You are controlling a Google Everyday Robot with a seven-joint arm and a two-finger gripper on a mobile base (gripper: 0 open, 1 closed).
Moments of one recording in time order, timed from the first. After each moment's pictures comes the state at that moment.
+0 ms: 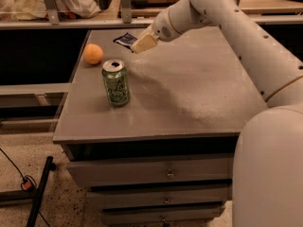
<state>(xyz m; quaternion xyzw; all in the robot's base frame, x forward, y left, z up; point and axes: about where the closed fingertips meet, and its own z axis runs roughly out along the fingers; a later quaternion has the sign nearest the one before) 0.765 0.018 0.893 -0.53 0.72 0.20 0.41</state>
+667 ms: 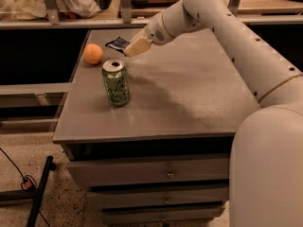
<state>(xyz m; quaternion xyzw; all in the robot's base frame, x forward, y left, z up) 0.757 0.041 0.886 -0.54 0.71 0.23 0.40</state>
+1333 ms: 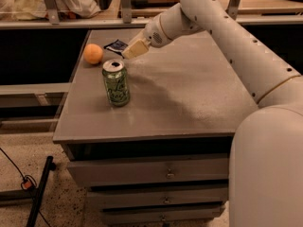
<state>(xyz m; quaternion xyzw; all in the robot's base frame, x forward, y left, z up) 0.755 0.049 0.878 -0.54 0.71 0.23 0.40</state>
